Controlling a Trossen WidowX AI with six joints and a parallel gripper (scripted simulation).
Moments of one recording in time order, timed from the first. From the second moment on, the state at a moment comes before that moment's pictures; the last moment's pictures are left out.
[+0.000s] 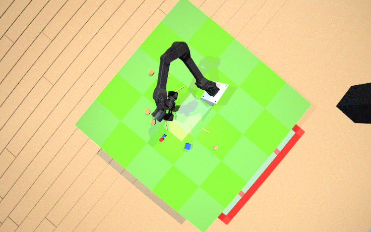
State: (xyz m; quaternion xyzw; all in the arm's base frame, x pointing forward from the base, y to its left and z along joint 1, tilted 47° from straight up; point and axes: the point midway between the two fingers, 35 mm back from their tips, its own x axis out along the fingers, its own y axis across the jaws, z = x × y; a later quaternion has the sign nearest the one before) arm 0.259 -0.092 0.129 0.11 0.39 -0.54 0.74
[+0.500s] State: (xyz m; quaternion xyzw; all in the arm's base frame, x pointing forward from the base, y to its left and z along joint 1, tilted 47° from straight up) arm 0.260 -0.088 0.132 0.40 0.13 -0.65 0.63
